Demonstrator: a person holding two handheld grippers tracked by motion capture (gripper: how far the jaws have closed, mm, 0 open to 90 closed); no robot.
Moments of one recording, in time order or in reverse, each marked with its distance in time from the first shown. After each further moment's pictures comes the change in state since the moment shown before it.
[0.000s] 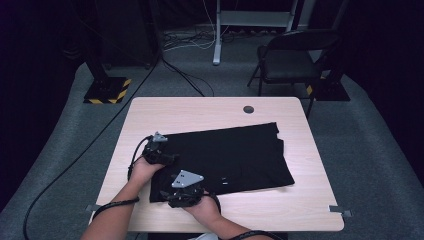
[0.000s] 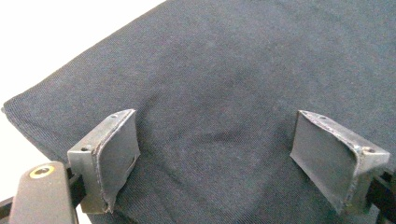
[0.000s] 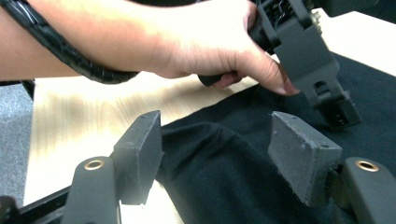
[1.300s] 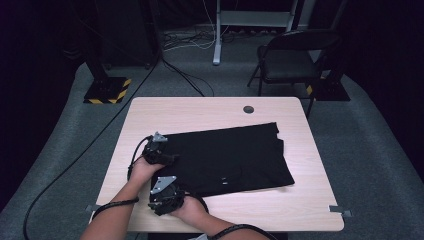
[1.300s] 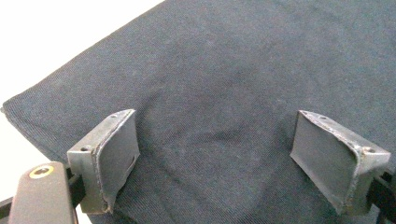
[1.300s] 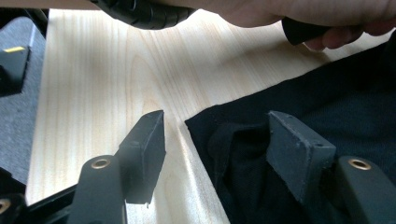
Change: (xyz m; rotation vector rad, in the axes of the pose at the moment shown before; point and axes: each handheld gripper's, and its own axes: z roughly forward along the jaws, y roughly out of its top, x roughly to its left) left arm 0.000 0.000 0.000 0.000 -0.004 0.002; right arm 0.024 -0.001 0.061 0.241 0.151 -0.072
